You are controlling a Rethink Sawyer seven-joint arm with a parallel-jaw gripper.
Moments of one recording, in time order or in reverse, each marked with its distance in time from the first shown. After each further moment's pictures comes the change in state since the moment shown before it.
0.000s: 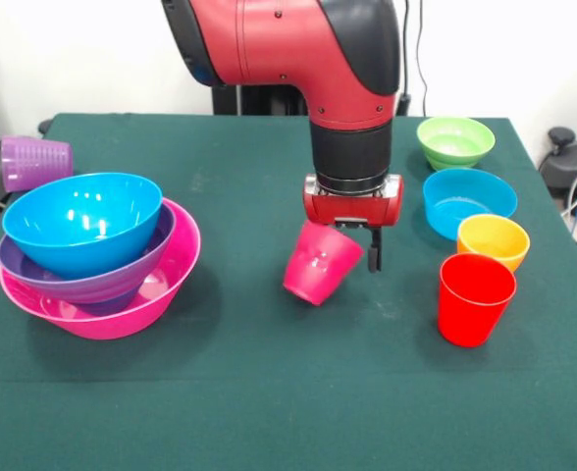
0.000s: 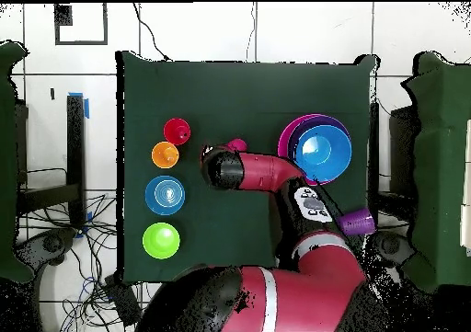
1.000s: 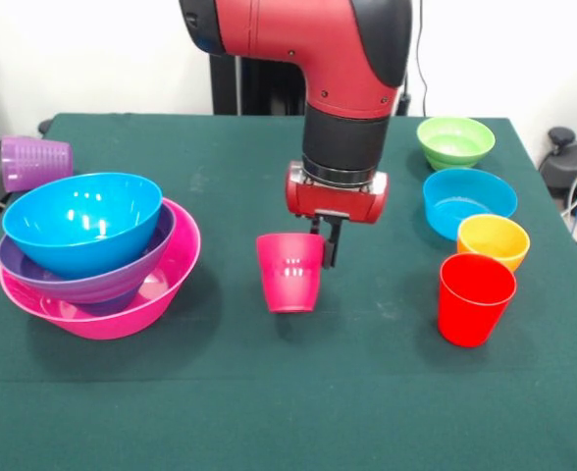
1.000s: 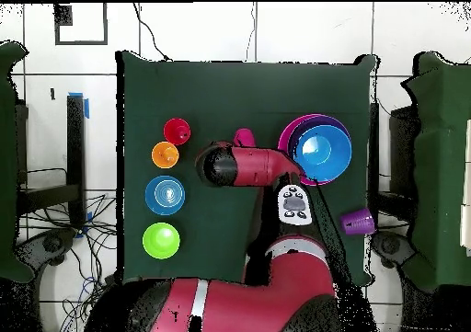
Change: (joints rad) arm 0.140 -0.010 -0.184 -0.087 0.000 0.033 0.000
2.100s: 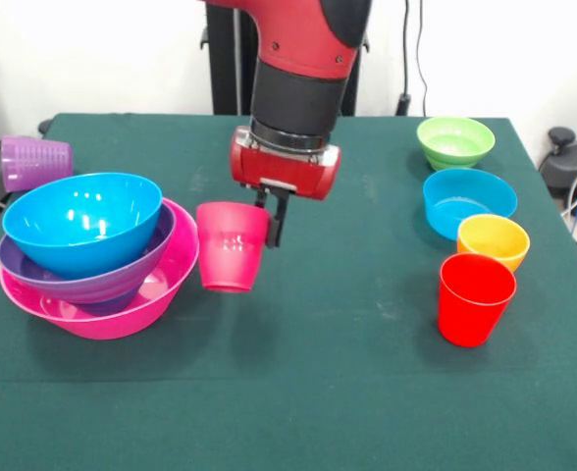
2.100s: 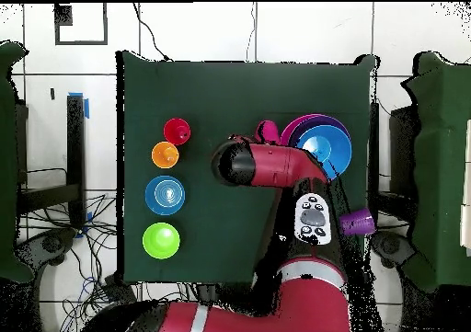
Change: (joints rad) arm -0.019 -0.094 -0.070 -0.001 0.001 0.030 0.000
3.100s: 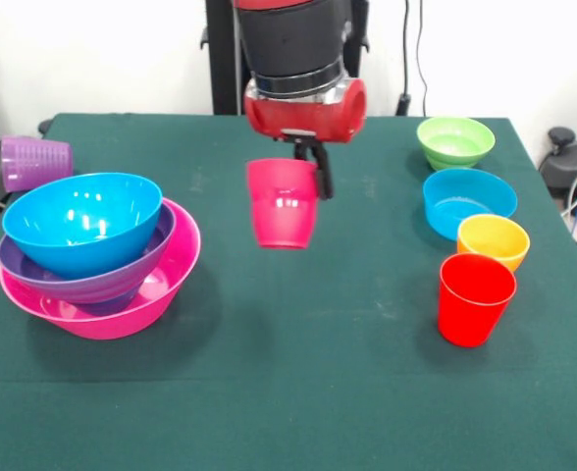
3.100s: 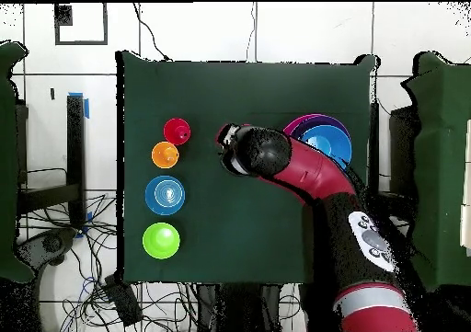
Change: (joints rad) arm -0.231 -0.136 0.291 0.180 0.308 0.161 0.000
